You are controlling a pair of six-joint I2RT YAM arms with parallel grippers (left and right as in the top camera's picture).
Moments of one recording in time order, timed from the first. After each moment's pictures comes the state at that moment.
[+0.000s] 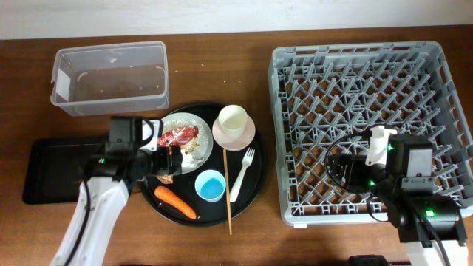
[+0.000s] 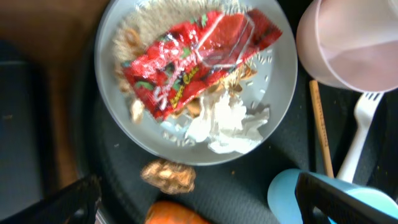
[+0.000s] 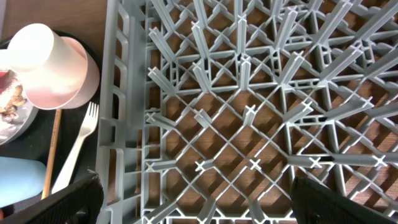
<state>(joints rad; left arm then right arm) -0.06 1.29 0.89 -0.73 0.14 -0.06 0.00 0.87 0.91 -0.94 -0.14 0.13</state>
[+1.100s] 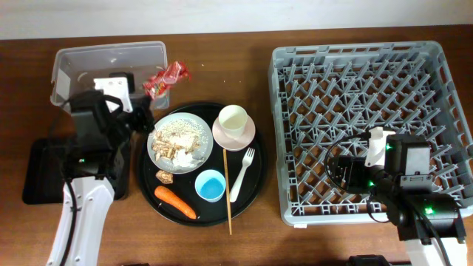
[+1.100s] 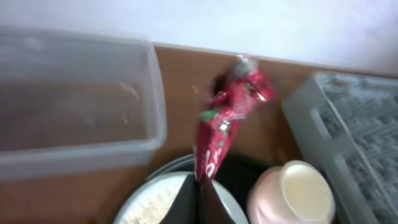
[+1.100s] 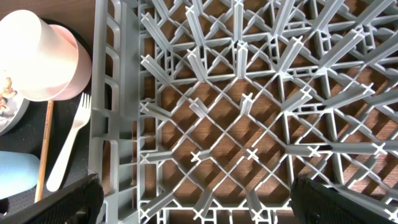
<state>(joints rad) 0.08 1.29 0.93 -0.16 0.34 -0.12 0.00 0.88 0.91 -0.97 -0.13 0.13</state>
